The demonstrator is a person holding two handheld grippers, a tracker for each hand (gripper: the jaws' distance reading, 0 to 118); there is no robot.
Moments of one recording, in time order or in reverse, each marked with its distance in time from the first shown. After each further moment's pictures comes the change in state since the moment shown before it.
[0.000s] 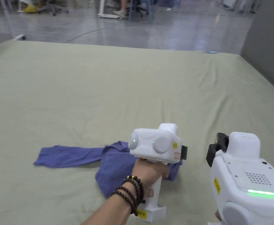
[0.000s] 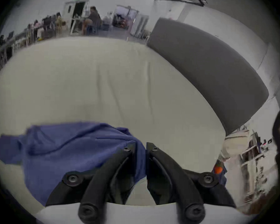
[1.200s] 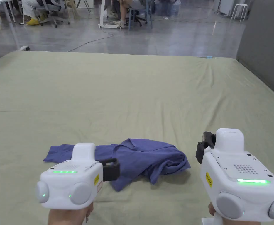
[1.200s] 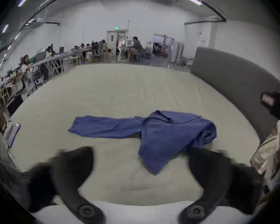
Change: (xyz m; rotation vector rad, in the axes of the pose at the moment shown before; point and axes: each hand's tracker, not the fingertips) left arm -0.109 -0.118 0.181 0.302 0.477 0.034; right arm -0.022 -0.006 0.029 -0.004 0.136 0.004
